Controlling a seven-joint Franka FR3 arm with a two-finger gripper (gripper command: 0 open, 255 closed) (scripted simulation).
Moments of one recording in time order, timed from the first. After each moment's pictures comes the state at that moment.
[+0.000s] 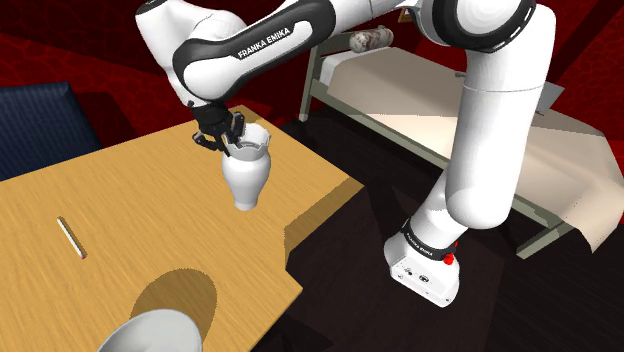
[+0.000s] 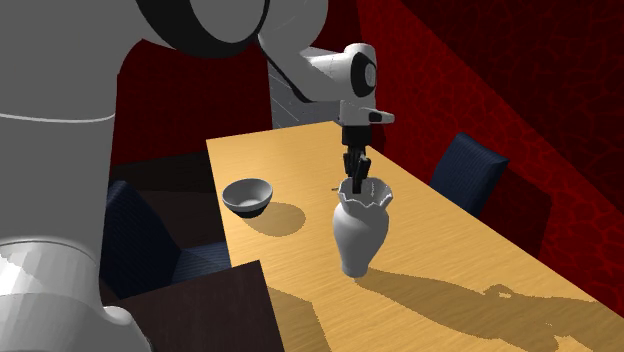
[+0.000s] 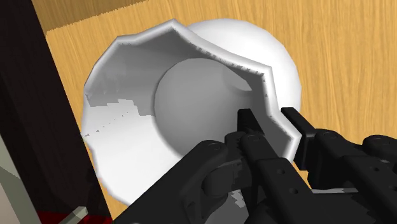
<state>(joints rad) 0.18 0.40 0.38 -1.78 -0.36 1.85 0.87</state>
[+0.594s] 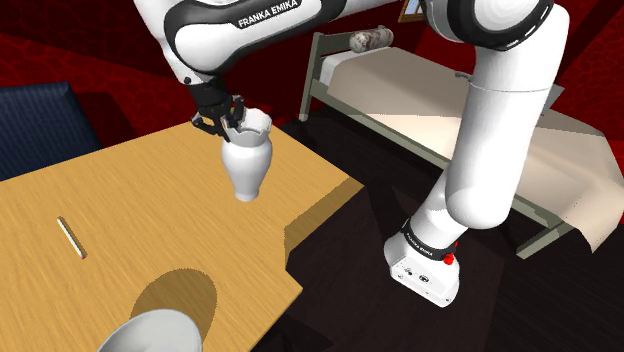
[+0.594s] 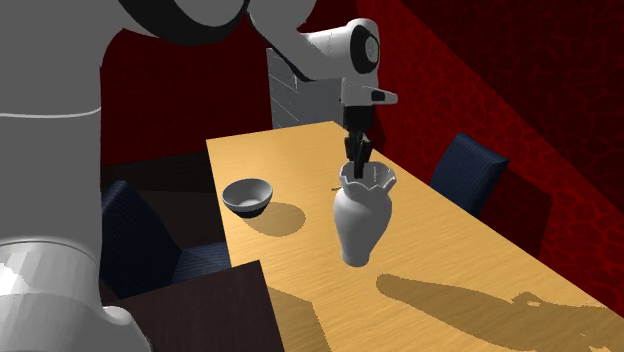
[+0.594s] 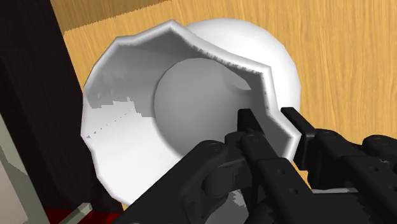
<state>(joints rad) 0.18 0.34 0.39 -1.73 -0.33 1.76 0.84</state>
